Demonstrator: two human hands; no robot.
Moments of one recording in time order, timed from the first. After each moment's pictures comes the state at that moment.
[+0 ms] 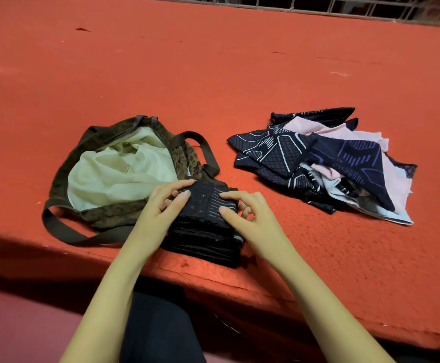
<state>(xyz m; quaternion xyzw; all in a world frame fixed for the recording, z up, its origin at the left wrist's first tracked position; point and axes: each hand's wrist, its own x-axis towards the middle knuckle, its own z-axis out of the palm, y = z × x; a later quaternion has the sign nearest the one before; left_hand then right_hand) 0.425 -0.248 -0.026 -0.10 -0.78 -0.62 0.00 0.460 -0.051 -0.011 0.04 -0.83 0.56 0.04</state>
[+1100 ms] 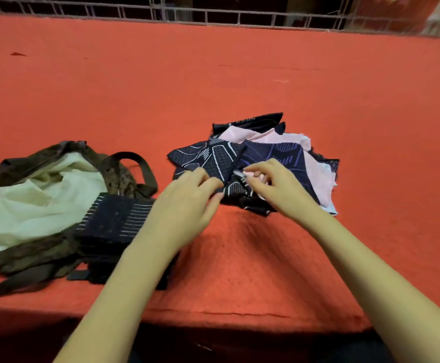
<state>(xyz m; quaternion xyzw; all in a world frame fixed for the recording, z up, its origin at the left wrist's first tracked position) 0.419 -0.094 0.034 -0.37 -0.89 -0.18 0.22 0.429 0.116 0.031 0.03 -0.93 0.33 0.14</state>
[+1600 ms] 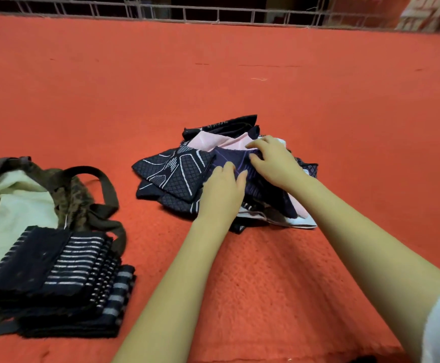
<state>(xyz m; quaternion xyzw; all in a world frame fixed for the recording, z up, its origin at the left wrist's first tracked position) 0.358 0.064 0.004 -0.20 -0.92 -0.33 0.08 0.346 0.208 0.030 -0.03 -0.97 0.19 0.14</state>
